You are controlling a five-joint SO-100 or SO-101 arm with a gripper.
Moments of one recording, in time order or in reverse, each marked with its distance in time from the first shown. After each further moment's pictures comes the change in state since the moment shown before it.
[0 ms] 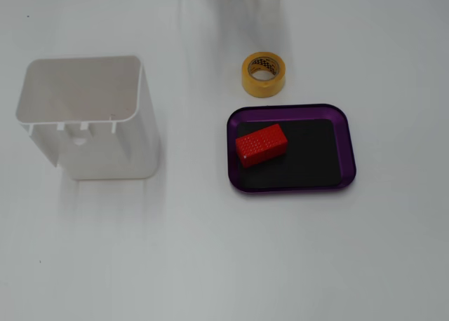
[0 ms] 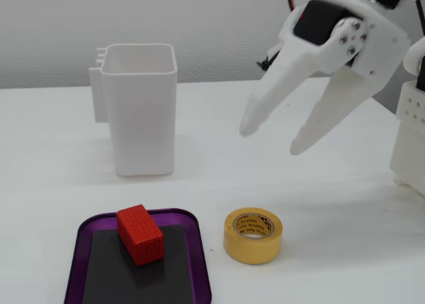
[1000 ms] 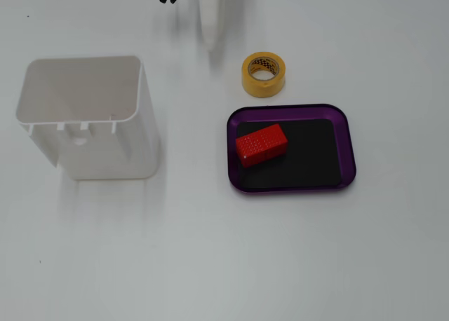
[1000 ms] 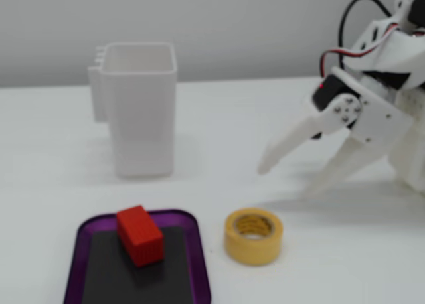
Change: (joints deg) arm 14.2 38.8 39.7 3.3 8.2
